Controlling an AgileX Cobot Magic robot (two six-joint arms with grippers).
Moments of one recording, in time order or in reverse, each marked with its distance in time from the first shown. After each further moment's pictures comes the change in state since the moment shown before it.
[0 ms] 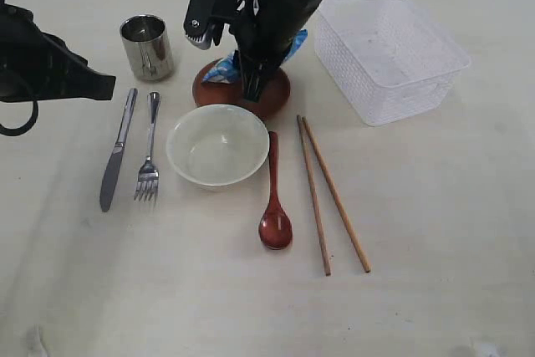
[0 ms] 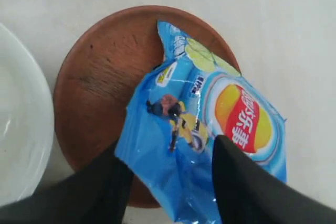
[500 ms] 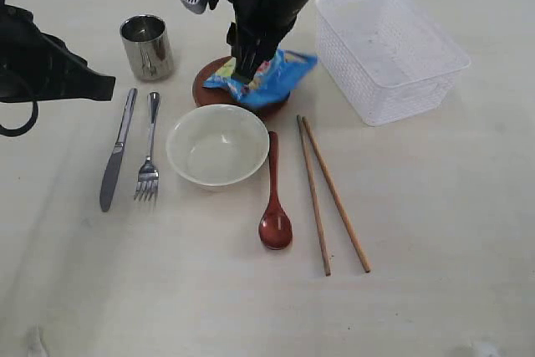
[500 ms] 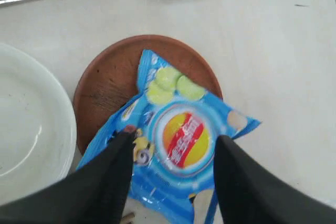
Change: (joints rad) left arm 0.000 0.000 0.000 0.000 0.002 0.000; right arm 0.006 -0.117 0.000 0.054 0.055 0.048
